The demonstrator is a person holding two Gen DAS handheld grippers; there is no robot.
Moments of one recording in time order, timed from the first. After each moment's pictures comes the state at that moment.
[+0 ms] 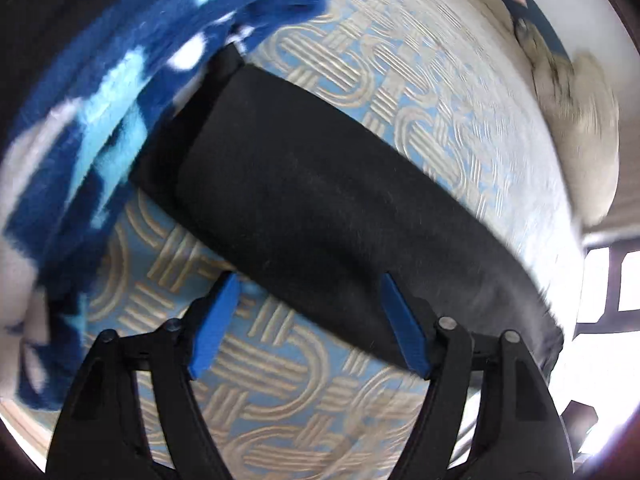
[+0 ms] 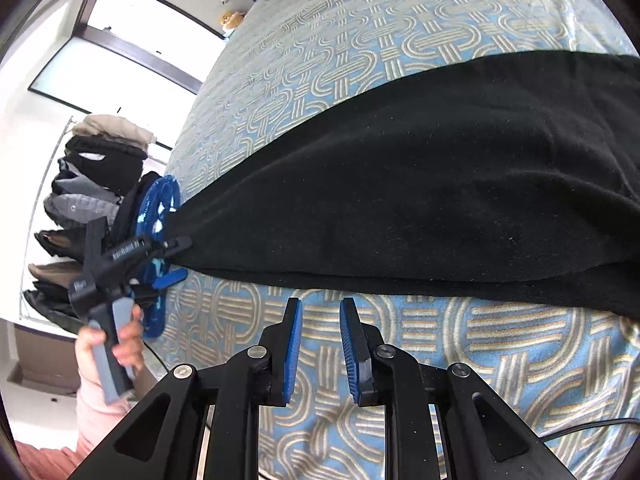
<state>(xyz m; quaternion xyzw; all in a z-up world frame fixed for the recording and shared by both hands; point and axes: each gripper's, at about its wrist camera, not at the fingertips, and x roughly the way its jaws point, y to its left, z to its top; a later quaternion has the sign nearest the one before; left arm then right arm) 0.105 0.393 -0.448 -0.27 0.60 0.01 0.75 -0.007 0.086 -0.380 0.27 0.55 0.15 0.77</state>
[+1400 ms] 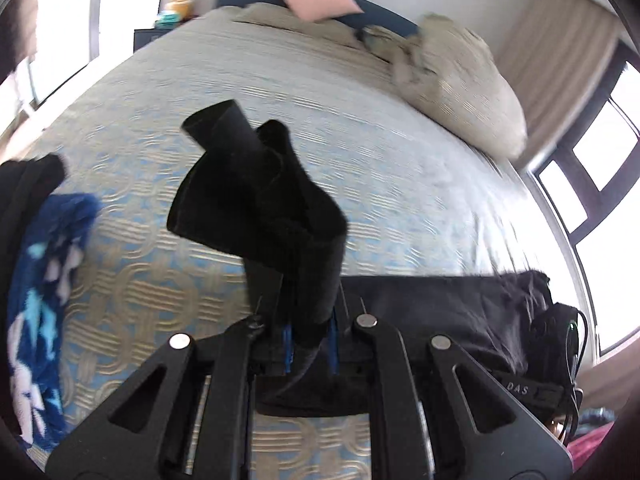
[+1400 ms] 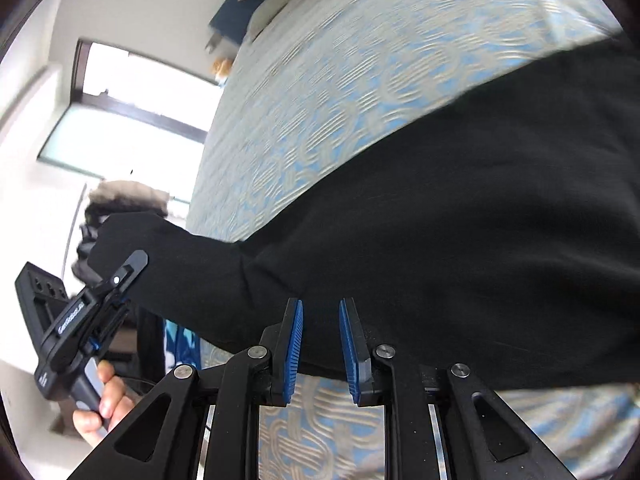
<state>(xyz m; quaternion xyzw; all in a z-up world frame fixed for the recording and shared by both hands) 0.116 0.279 -0.343 -0.11 0.45 -0.17 0.87 0.011 0.027 -0.394 0.39 0.50 0.14 0.76</state>
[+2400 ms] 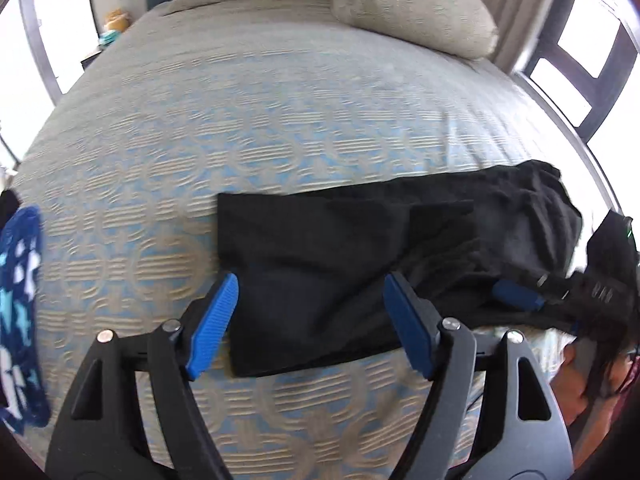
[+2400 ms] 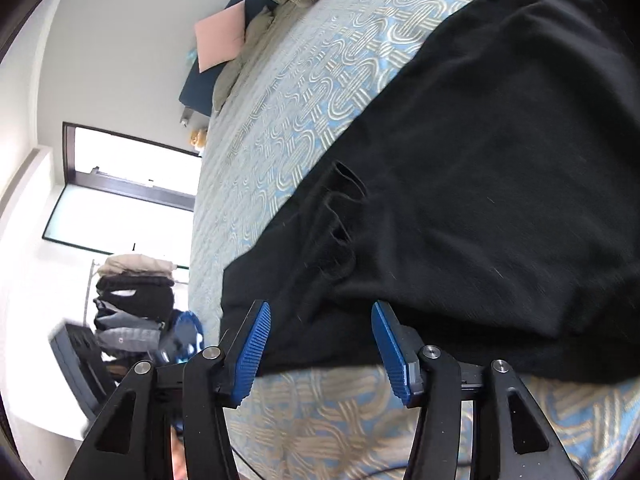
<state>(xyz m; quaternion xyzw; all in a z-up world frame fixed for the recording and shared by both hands) 0.083 0.190 -0.364 0.04 0.50 -0.18 0.85 -0.050 -0.105 -0.405 0.48 0.44 0.08 0.76</state>
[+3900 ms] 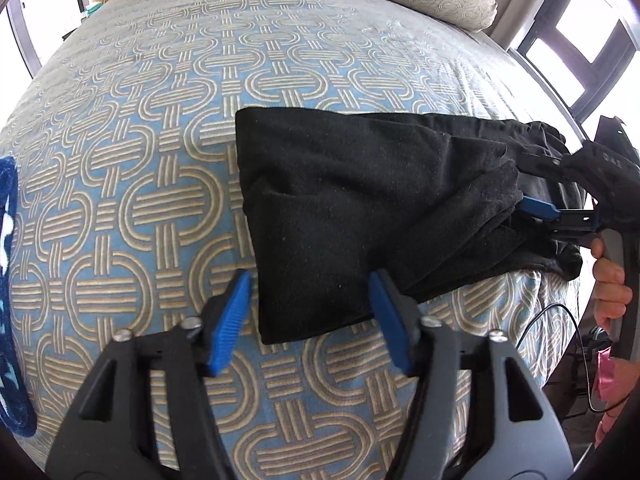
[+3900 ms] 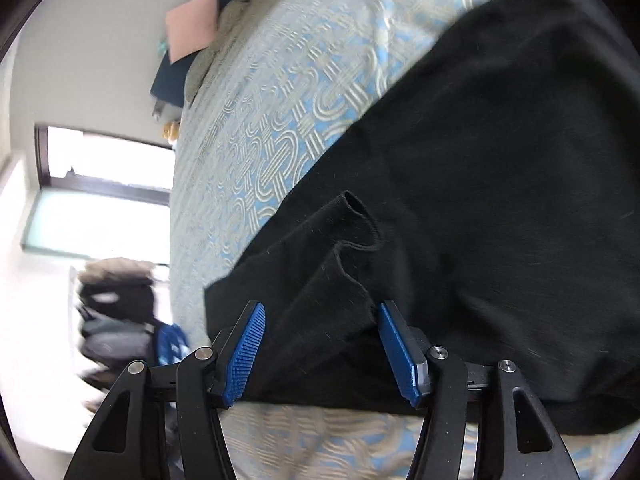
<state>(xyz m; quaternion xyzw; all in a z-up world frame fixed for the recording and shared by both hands) 0.078 0.216 -0.416 0.04 0.54 -0.21 0.82 0.012 -0.083 -0.417 0.49 0.49 0.05 0.72</state>
